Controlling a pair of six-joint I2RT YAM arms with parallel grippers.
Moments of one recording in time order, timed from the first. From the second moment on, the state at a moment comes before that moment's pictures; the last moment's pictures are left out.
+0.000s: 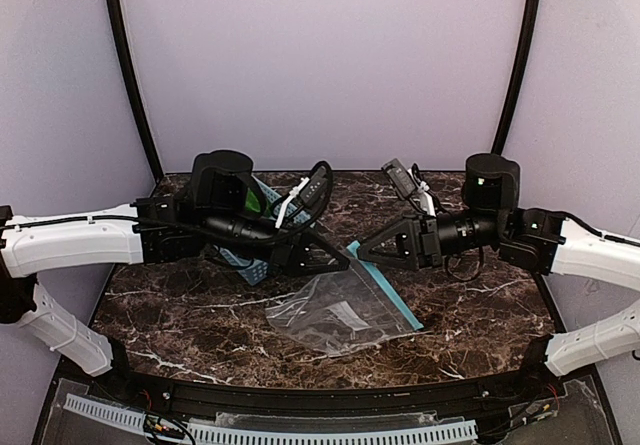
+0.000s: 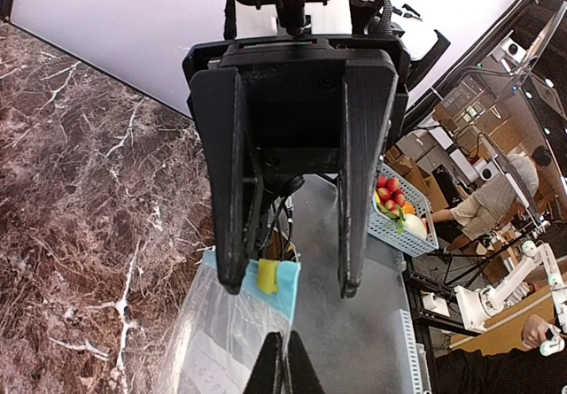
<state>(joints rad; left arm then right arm) -1.04 1.39 1.13 -0.07 0.66 -0.43 0.91 1.11 0.90 -0.01 -0.75 0.54</state>
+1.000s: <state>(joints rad) -1.04 1.36 1.12 -0.07 0.59 -0.45 0.91 1.12 0.90 0.00 -0.76 0.53</state>
